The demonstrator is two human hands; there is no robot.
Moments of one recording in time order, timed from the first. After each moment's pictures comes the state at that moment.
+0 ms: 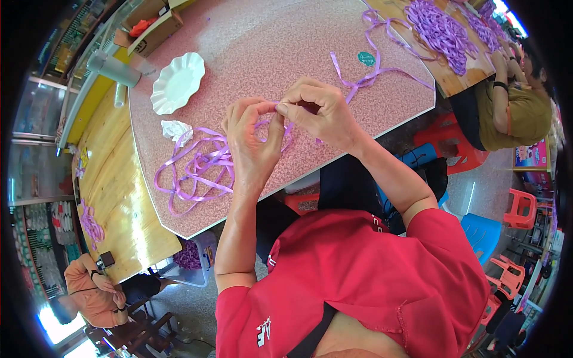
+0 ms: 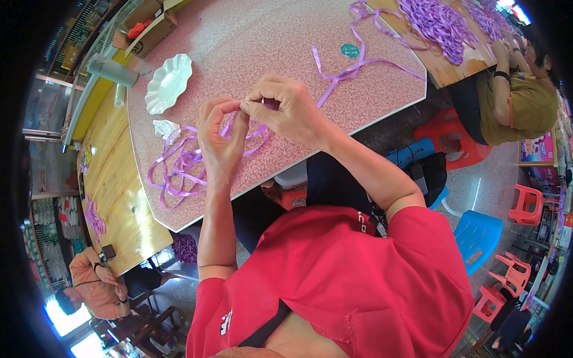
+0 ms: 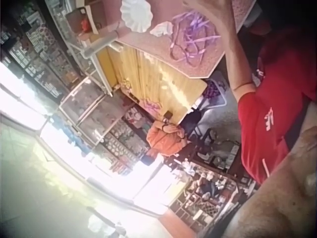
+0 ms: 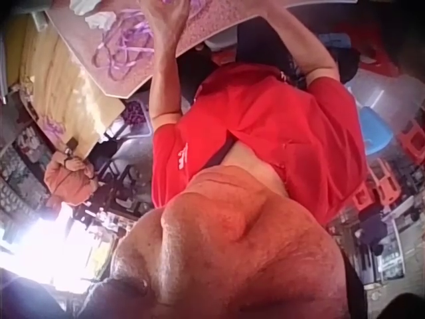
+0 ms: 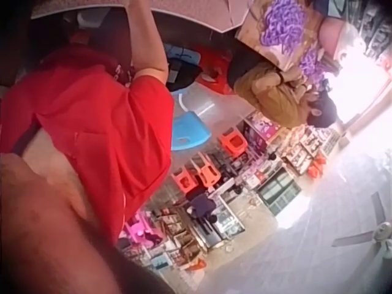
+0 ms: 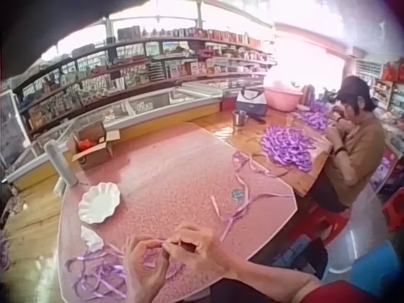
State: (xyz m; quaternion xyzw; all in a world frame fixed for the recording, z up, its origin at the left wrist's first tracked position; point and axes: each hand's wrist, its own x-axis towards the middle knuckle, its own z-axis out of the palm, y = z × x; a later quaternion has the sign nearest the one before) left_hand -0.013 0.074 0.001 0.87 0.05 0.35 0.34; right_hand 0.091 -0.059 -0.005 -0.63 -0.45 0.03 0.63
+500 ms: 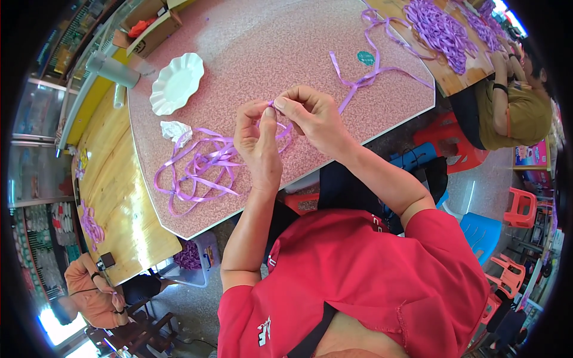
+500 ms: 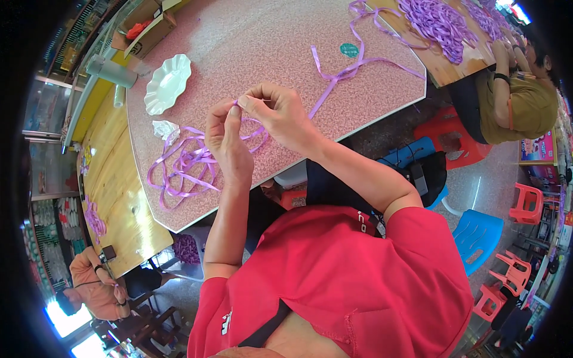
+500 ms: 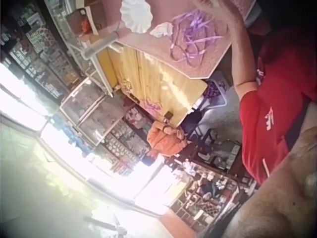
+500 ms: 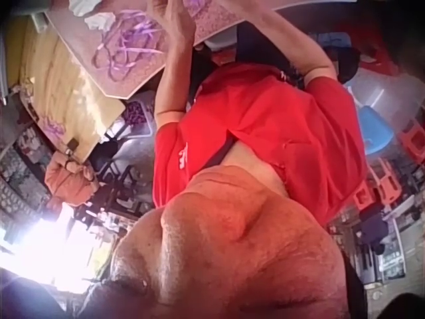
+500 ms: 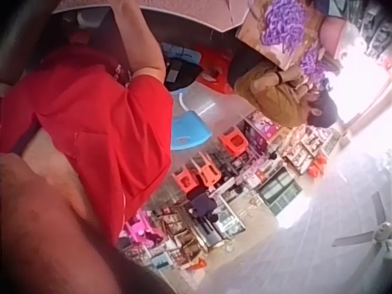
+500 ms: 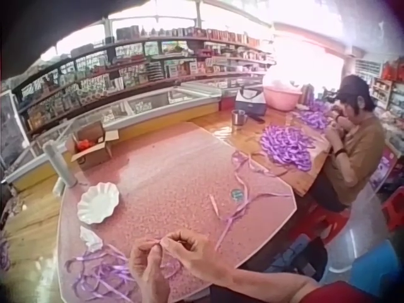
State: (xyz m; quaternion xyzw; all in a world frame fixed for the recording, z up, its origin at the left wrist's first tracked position) left_hand 0.001 0.050 -0.034 0.58 0.11 0.41 0.70; right_hand 0.073 -0.047 -0.013 -0.55 -0.25 0.23 0.76
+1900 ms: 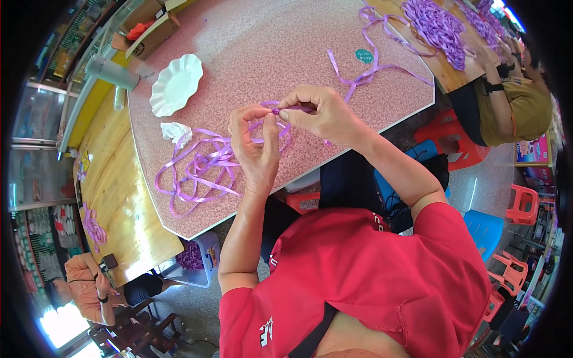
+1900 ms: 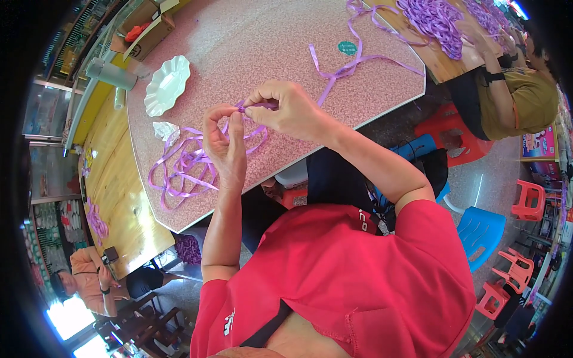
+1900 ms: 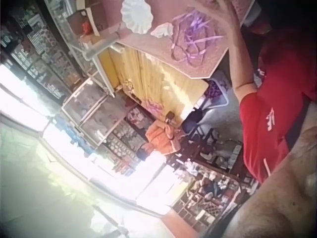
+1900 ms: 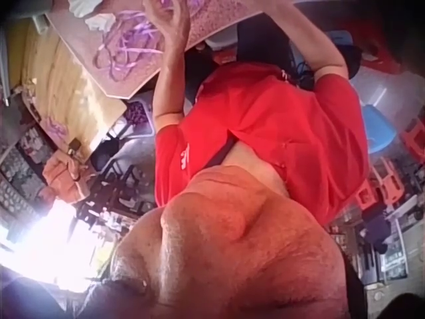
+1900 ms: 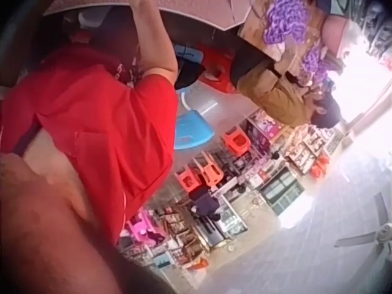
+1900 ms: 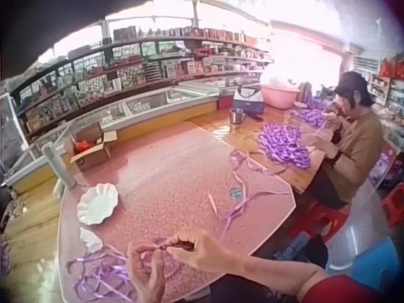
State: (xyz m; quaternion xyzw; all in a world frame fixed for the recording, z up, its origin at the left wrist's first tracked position) left_hand -0.009 0.067 -0.039 0.77 0.08 0.42 0.47; right_hand 0.094 -0.067 -0.007 -0.65 -0.36 0.24 0.63
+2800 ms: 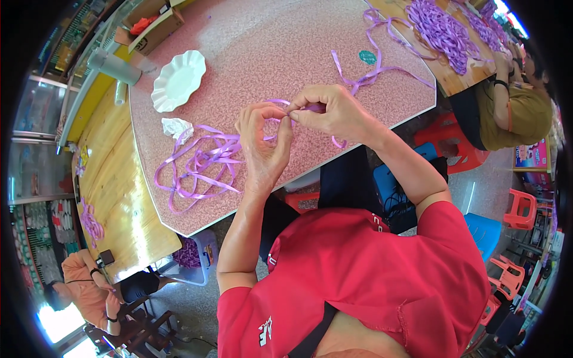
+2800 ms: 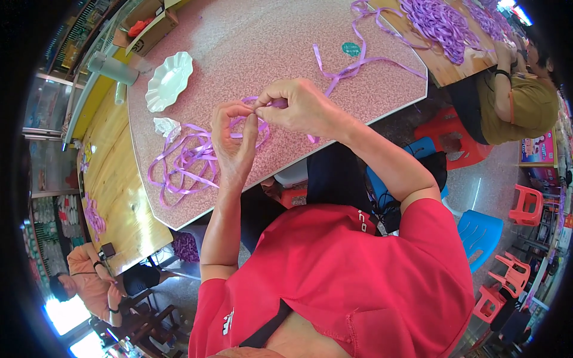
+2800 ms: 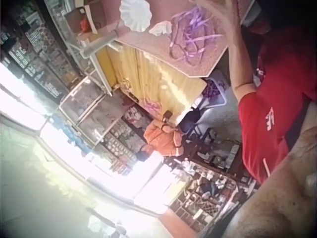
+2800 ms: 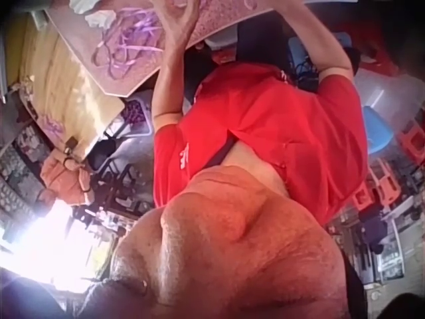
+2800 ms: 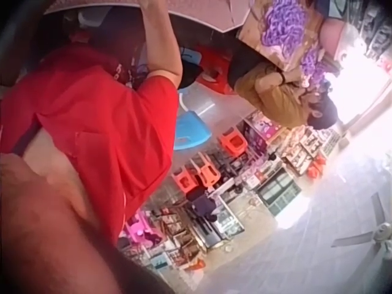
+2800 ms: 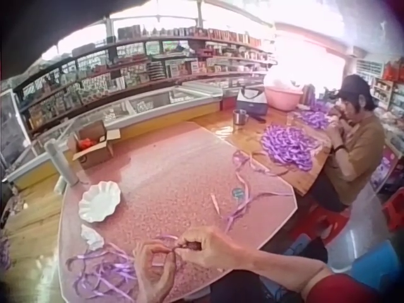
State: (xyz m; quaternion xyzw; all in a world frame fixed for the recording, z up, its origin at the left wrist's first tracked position) left_hand -0.009 0.064 -0.030 0.83 0.02 0.39 0.40; right_hand 0.104 -0.079 0.002 -0.71 -0.43 0.17 0.53
